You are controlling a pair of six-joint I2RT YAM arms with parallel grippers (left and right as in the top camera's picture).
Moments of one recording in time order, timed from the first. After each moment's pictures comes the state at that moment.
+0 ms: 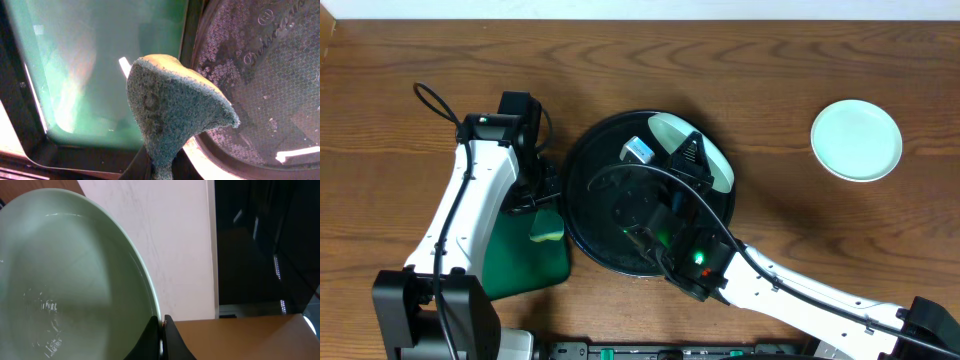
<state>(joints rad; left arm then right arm) -0.07 1.60 1.25 -1.26 0.02 -0.40 1.05 1.49 1.01 0.00 1.29 -0.83</state>
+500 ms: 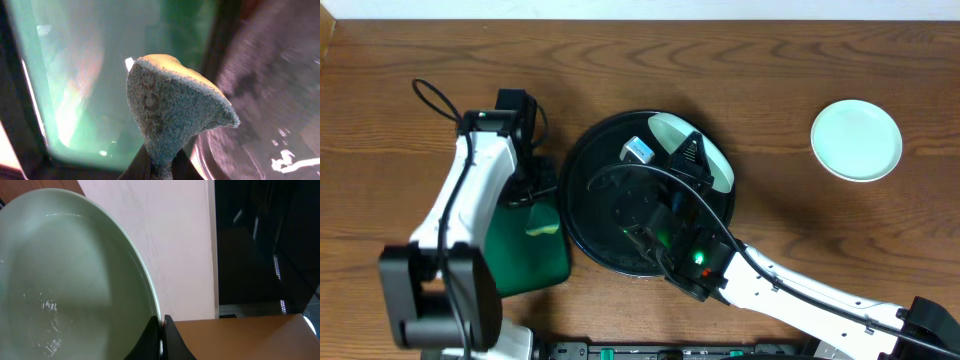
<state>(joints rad) -0.02 1.70 1.25 -1.18 -0.02 -0.40 1.05 1.49 1.01 0.00 1.29 -0.83</state>
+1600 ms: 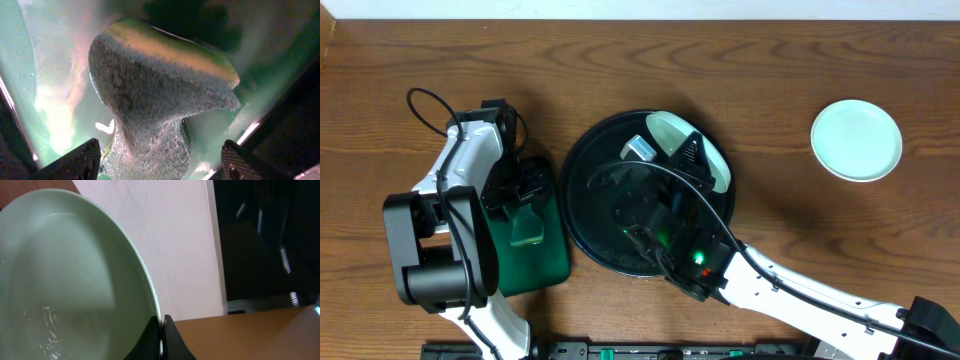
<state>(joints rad) 0.10 1.89 1.25 -1.14 0.01 -0.38 1.05 1.49 1.01 -0.01 1.29 -0.75</state>
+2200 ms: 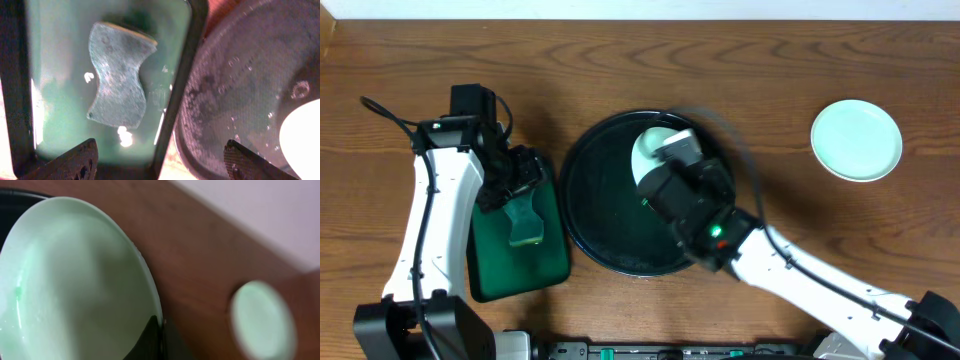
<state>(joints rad) 0.08 1.53 1.28 -1.21 0.13 -0.38 0.86 1.49 1.01 -0.43 0.77 0.24</state>
